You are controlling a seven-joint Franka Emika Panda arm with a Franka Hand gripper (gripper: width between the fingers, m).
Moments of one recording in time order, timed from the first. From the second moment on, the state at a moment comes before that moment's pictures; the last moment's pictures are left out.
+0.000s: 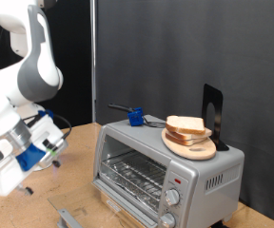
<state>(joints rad) 0.01 0.01 -0.47 -2.39 0.71 2.17 -0.32</state>
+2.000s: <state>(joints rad) 0.05 -0.39 -0.22 -2.38 0.55 2.01 -0.29</state>
